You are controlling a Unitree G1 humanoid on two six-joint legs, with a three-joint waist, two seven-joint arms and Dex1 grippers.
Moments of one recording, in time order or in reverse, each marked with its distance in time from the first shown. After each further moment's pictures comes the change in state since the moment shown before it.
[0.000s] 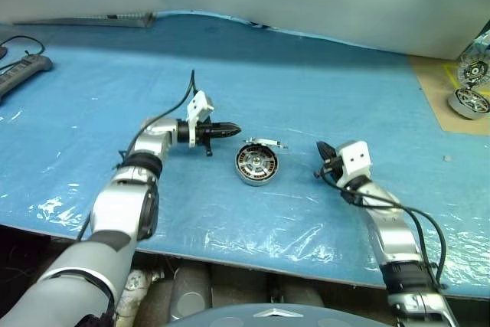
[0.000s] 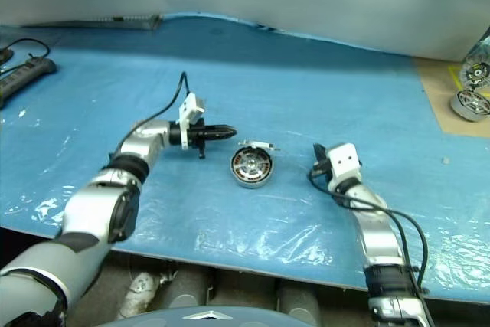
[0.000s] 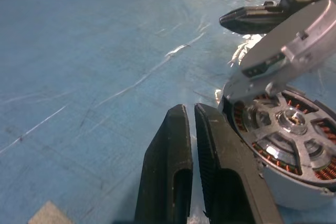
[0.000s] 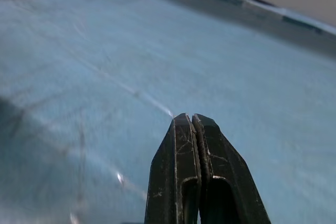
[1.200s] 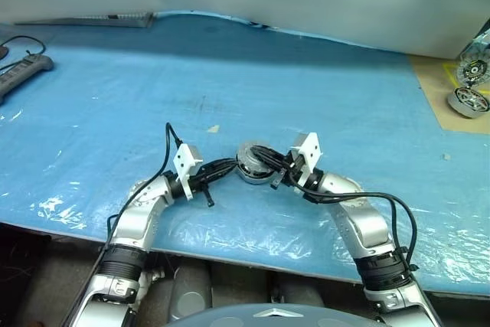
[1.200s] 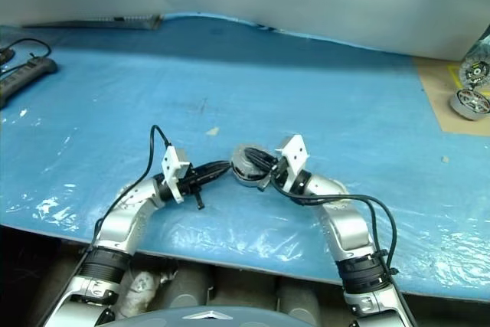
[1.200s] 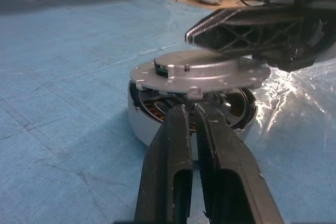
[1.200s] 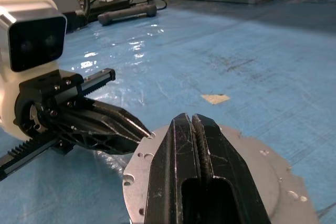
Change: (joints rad) left arm 0.608 0.033 -0.174 -0.839 -0.202 0.158 0.259; right arm 0.018 0.092 0.228 -0.253 0.188 0.253 0.282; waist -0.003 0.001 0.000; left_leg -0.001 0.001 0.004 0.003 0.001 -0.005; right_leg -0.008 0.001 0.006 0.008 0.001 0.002
